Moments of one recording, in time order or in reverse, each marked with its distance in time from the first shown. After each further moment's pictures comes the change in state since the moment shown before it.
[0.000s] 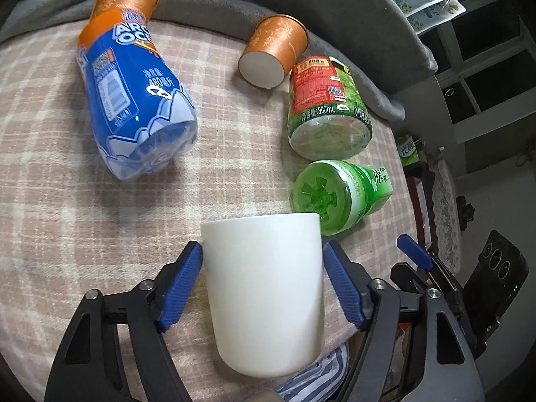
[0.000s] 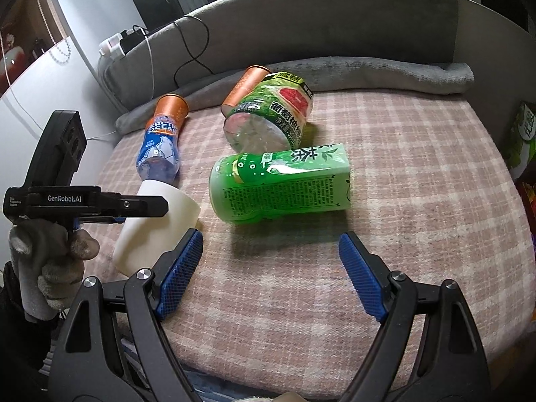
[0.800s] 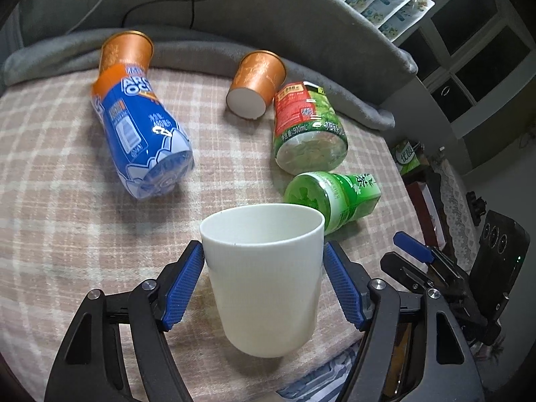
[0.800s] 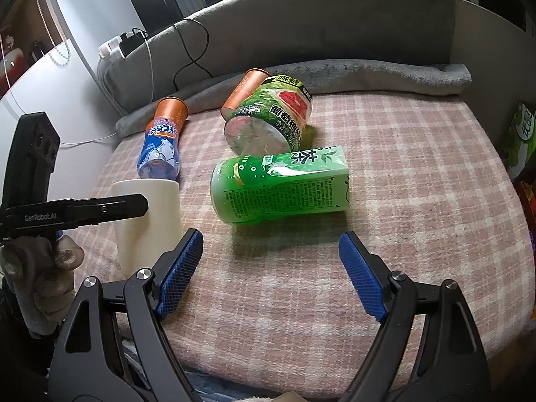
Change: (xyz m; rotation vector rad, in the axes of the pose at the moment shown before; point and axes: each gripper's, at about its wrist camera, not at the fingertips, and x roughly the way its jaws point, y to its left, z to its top) left arm -0.029 -0.023 -0.016 0.110 -0.156 0.078; right arm -0.003 0.002 0.000 0.006 -0.009 -0.006
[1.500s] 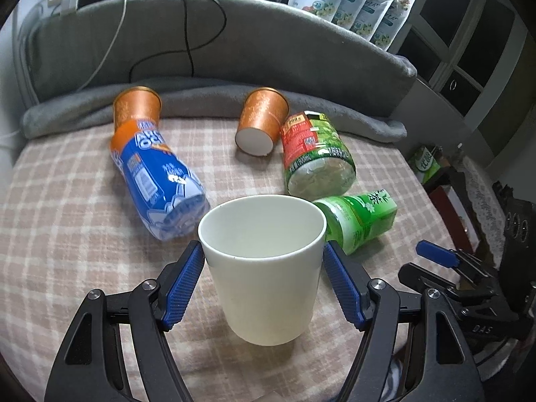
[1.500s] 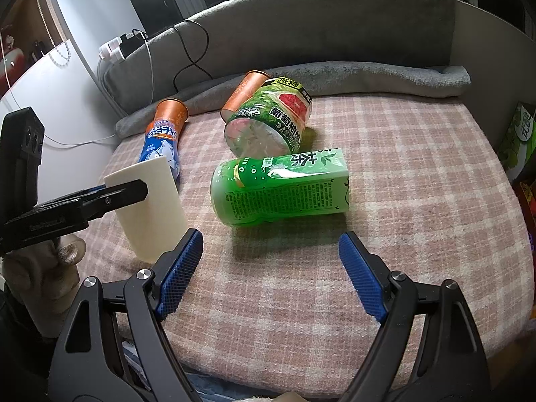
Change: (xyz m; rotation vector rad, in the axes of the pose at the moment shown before) left arm -0.007 -0.021 0.000 0.129 -0.163 0.156; right arm -0.001 0.000 0.001 -0.001 -0.008 -0.002
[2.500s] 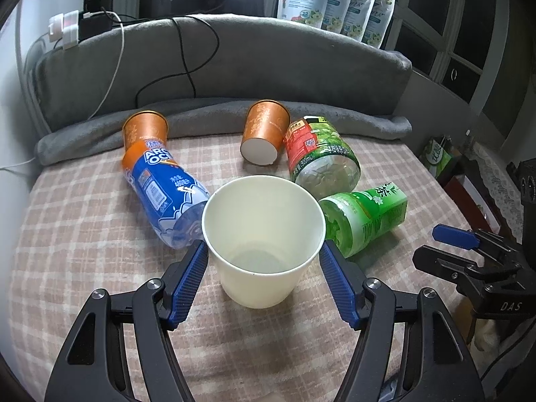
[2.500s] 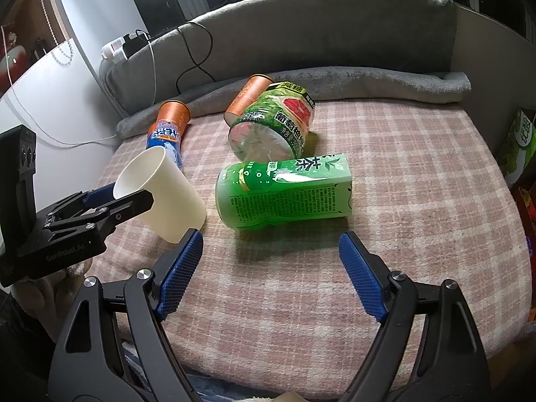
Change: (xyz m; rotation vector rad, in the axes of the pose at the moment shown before) left arm -0.008 -0.011 -0.015 0.083 -0.076 0.079; right arm -0.002 0.005 0.002 -0.011 -0.013 -0.008
